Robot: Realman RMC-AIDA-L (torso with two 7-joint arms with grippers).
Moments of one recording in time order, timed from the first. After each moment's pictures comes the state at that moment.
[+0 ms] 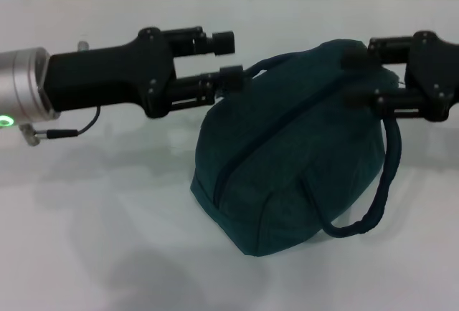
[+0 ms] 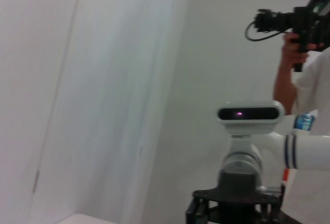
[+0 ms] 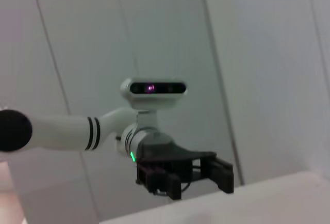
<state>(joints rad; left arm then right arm) -0.52 -2.07 0.75 0.74 1.68 1.86 -1.44 0.62 1.95 -0.98 -0.79 -1.62 -1.78 1.53</state>
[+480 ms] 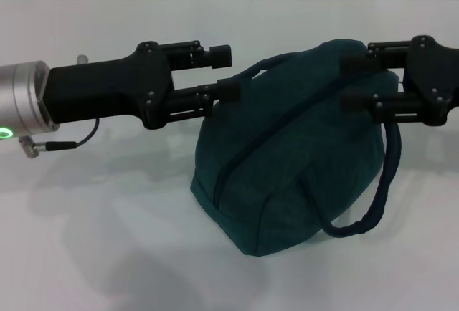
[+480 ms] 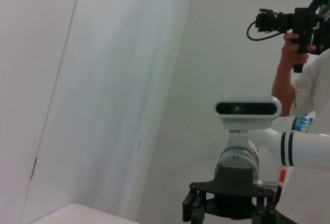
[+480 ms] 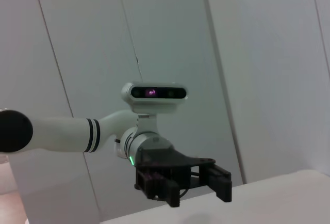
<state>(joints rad) -0.50 -2.07 0.75 0.72 1.69 1.87 -1.44 0.62 1.96 -0.97 -0.79 -1.64 -1.78 1.53</state>
